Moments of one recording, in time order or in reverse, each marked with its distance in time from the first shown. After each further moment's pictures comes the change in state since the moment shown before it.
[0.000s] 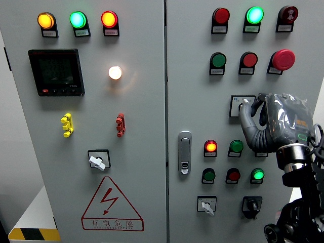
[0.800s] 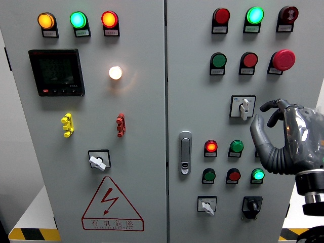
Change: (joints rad) left arm 0.000 0.001 0.000 0.000 0.000 0.000 0.000; right arm -0.187 -0.002 -0.026 0.265 0.010 0.005 0.016
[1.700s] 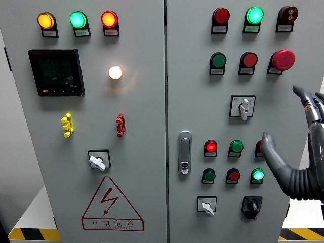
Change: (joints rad) left arm 0.000 0.000 0.000 0.000 0.000 0.000 0.001; right arm -0.168 -0.003 0.002 0.215 -0.016 -0.002 0.071
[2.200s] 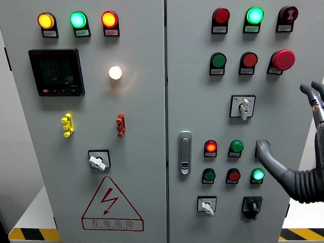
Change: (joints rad) left arm 0.000 0.000 0.000 0.000 0.000 0.000 0.000; right arm -0.014 -0.002 0.005 0.013 -0.030 -0.032 0.003
